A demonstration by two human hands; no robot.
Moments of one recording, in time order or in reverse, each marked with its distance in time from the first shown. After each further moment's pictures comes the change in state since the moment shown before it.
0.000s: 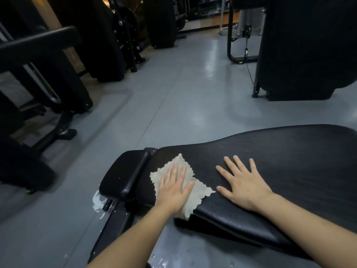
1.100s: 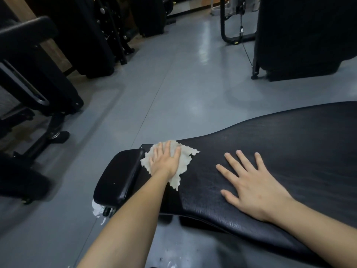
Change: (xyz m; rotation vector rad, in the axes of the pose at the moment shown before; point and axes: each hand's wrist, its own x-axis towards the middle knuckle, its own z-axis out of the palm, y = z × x) left_hand 0.117 -0.024 -0.021 -0.113 -0.006 -0.311; right_hand 0.008 -0.005 0.030 -0.009 0.263 -0.055
